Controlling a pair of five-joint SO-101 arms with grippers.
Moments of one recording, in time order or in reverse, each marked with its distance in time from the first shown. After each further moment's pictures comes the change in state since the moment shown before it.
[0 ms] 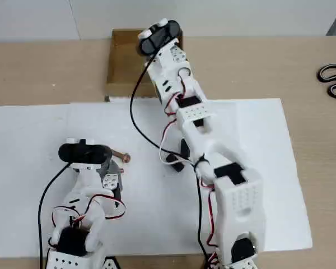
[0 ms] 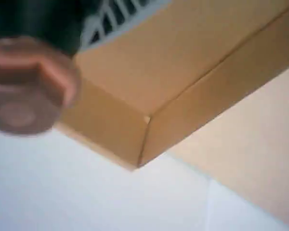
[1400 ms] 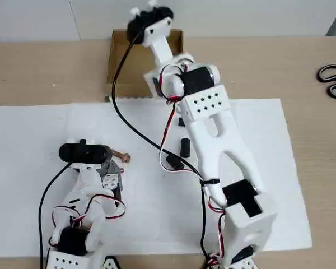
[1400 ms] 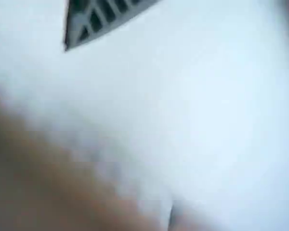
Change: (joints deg) left arm 0.0 0.0 0.0 0.0 0.0; right arm -3.3 -20.0 -18.3 83.1 -5.6
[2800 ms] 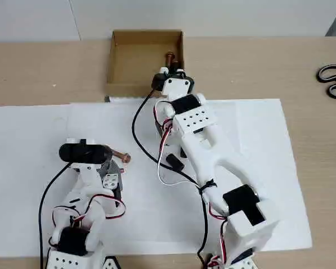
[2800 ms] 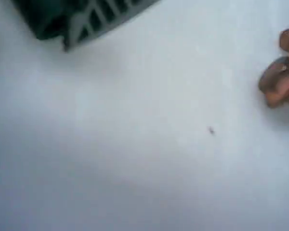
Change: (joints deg) left arm 0.0 0.0 0.0 0.0 0.0; right arm -2.0 -2.5 29.9 -0.8 -25.5
